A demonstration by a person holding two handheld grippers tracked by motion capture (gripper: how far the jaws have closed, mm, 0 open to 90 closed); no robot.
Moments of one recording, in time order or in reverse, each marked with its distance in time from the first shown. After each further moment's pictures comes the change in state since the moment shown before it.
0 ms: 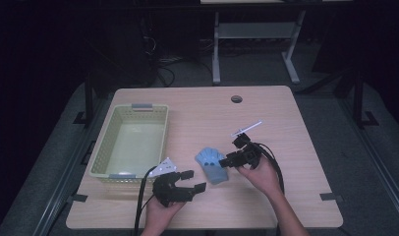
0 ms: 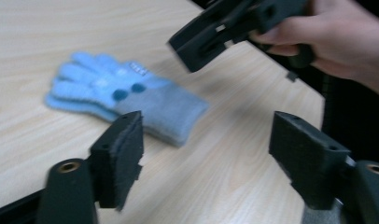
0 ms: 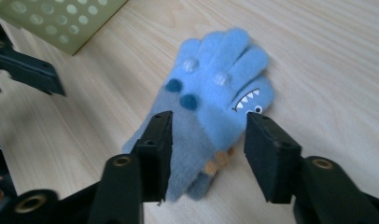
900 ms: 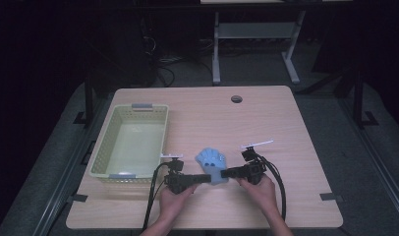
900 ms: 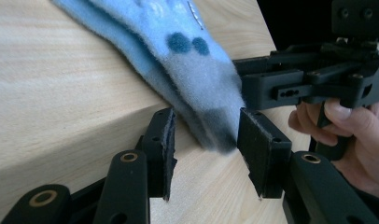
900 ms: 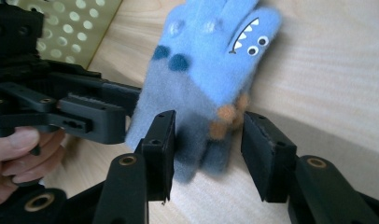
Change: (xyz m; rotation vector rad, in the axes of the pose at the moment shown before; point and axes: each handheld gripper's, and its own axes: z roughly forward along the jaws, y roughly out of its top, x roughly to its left) left arm 0.043 -0.006 0.051 0.145 -0.085 -0.497; right arm -0.013 -0.053 0.022 -0.084 0.135 0.317
